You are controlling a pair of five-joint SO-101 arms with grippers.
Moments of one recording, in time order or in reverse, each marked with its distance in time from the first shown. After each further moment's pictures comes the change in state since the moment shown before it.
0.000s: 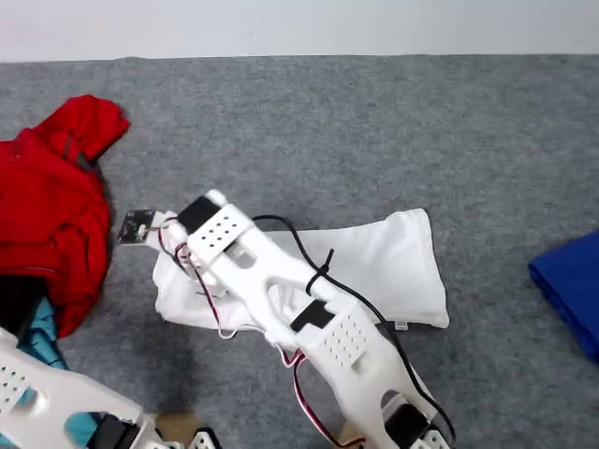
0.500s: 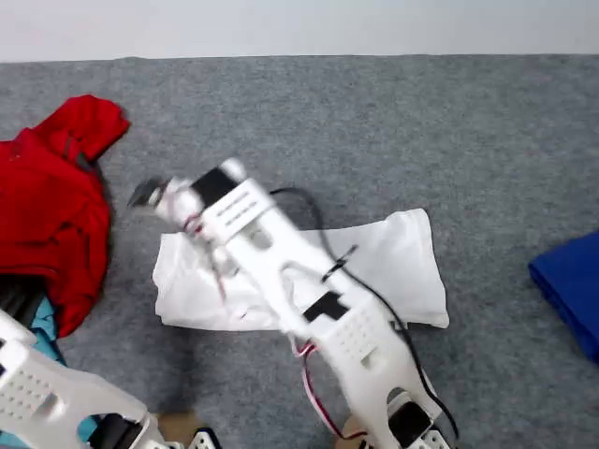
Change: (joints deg) left arm 6.2 -13.7 0.0 0.0 0.0; right arm 7.8 -3.3 -11.1 13.5 -4.7
